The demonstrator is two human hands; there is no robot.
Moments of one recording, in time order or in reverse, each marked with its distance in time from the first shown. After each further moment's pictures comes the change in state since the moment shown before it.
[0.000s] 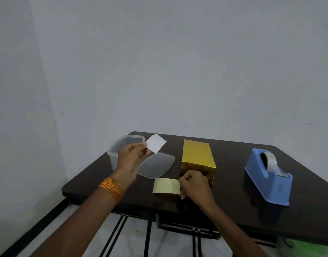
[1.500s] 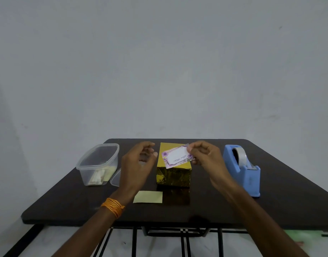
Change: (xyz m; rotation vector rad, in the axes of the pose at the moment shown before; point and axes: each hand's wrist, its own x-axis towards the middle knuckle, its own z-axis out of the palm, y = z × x) left_hand -0.021 -0.038 0.057 0.628 -0.259 0.877; right_hand 0.028 -0.003 -0.110 0.483 0.189 -0.204
